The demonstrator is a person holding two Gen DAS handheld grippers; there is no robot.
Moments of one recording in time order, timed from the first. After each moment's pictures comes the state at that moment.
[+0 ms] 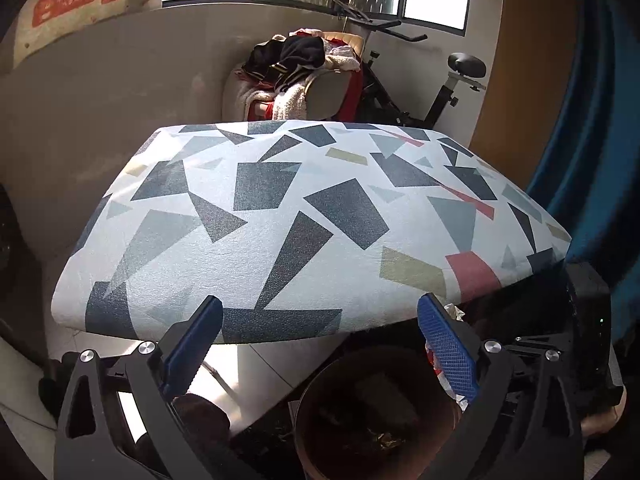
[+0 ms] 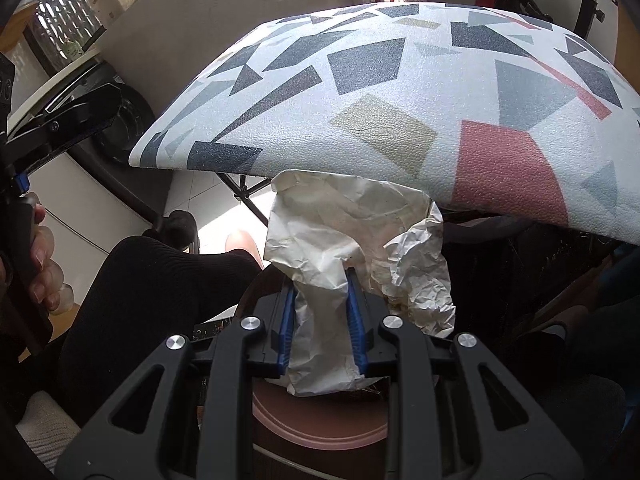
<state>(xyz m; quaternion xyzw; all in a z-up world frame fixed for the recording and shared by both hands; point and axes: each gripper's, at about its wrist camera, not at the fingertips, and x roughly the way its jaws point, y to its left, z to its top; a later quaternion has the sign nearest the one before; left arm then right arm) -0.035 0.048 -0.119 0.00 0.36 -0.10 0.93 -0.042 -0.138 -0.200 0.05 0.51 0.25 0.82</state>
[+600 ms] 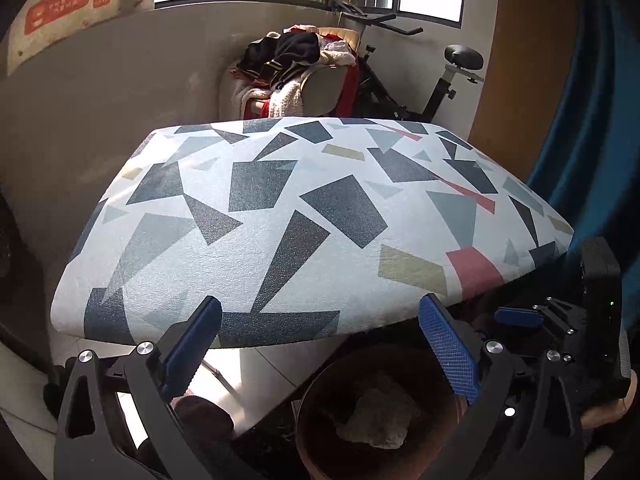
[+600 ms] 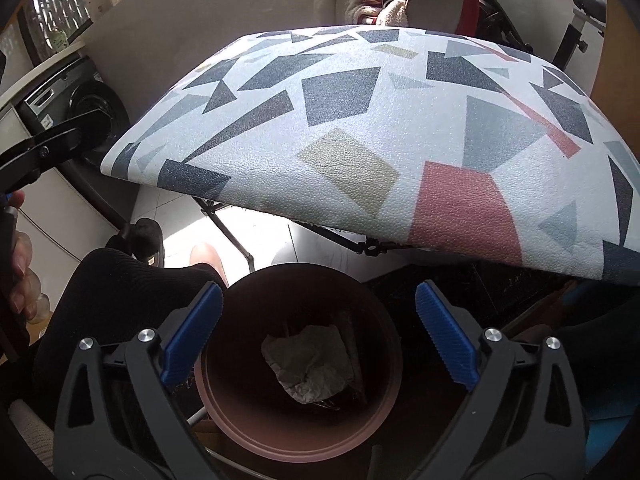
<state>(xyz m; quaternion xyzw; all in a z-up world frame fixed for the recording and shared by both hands) -0.026 0.042 -0.119 0.02 0.36 -0.10 0.93 -0.030 -0.145 -0.178 0.00 0.47 0.20 0.86</state>
